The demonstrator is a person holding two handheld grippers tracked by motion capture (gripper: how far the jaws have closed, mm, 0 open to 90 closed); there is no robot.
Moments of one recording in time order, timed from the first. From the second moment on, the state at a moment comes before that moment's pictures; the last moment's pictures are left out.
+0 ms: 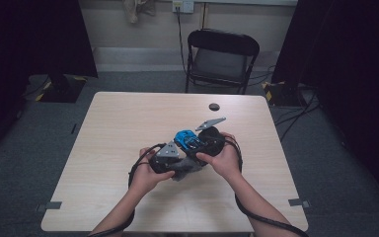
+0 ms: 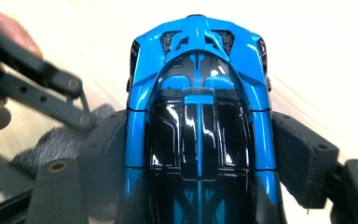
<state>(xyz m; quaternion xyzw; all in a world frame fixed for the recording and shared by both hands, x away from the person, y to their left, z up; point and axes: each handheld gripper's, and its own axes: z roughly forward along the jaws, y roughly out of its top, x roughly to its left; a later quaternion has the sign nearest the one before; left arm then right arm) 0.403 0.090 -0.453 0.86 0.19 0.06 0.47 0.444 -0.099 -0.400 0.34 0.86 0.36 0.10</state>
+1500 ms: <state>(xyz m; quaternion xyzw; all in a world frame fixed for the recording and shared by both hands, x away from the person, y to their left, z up) 0.429 0.125 -0.455 0.85 0.26 0.08 0.45 0.438 -0.096 -0.409 0.33 0.87 0.36 0.09</state>
